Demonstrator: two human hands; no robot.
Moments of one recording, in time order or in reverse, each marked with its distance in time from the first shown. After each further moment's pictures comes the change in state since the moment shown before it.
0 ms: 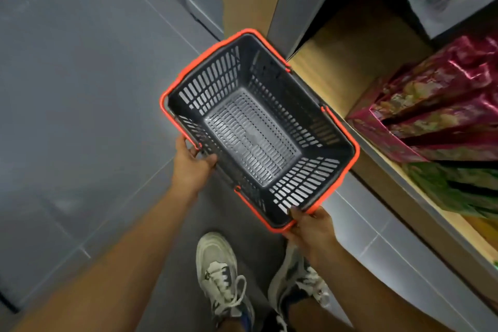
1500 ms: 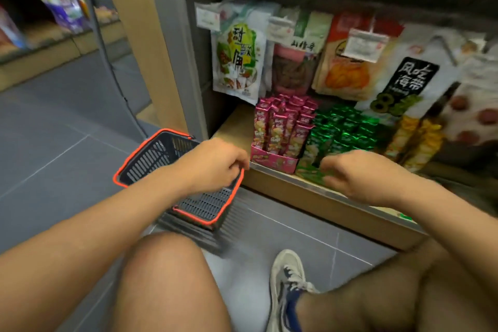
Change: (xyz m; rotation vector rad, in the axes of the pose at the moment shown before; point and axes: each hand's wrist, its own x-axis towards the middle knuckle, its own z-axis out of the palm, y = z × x) left_hand -0.232 0.116 0.080 1.426 -0.529 1.383; right_hand -0.162 -0.073 -0.261 -1.541 0.313 -1.275
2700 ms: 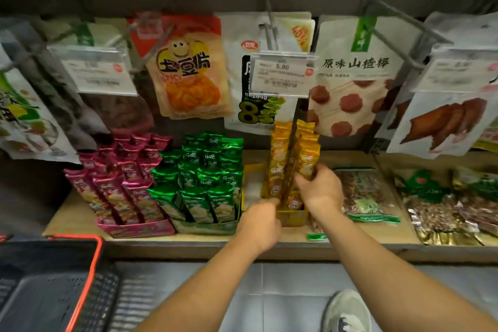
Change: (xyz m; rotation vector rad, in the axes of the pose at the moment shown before) left_hand 0.278 0.228 0.225 -0.231 -0.228 0.013; right_hand 0.030 0.255 0.167 0.820 0.530 1.187
